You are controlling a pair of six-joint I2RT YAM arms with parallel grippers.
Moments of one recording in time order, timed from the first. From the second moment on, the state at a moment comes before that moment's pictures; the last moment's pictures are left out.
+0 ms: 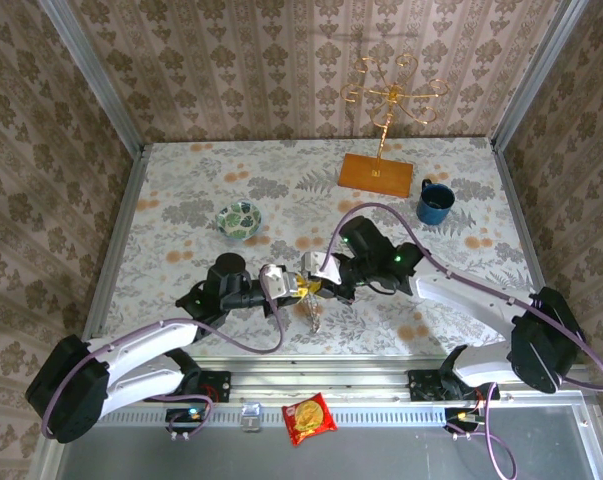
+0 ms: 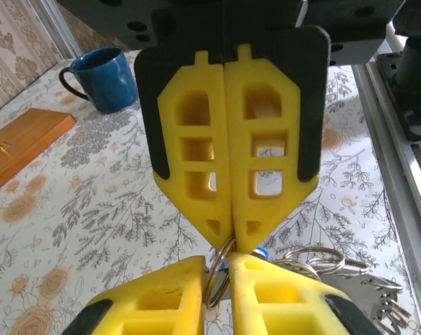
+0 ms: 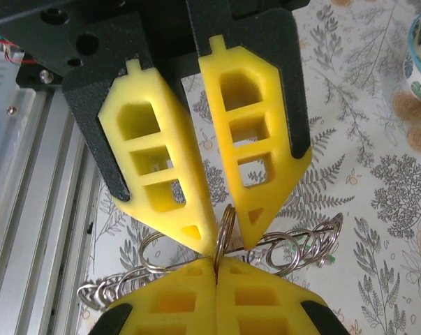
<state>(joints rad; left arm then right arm) -0.78 1.03 0.37 0.30 0.57 0.41 0.76 1.36 0.95 -0.45 -0.50 -0.60</state>
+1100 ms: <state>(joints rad) -0.78 1.00 0.34 0.33 0.58 0.40 0.71 1.27 0.68 -0.15 -0.50 -0.46</state>
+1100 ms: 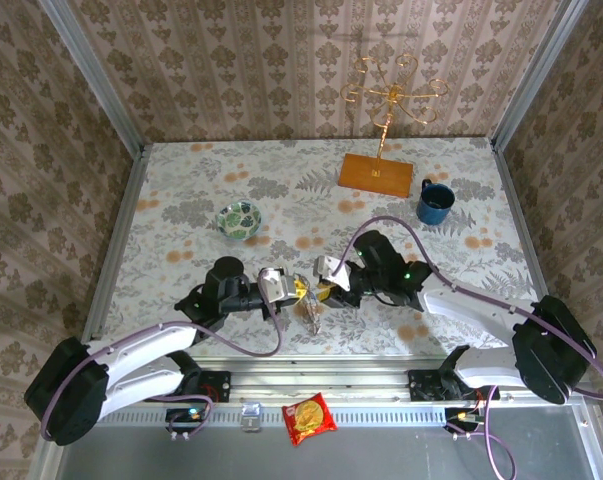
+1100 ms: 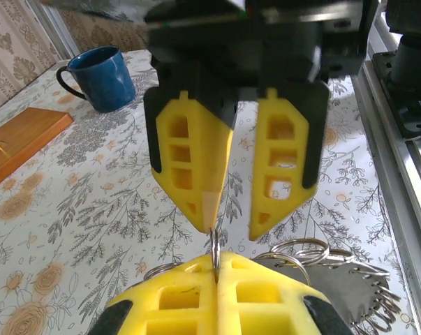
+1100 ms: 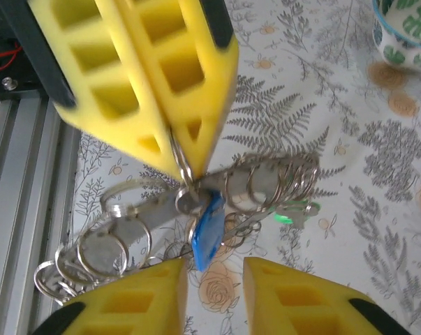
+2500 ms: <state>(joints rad) -0.77 0.99 0.32 0.41 0.57 0.35 0.77 1.18 0.66 -0.05 -0.37 -0.42</state>
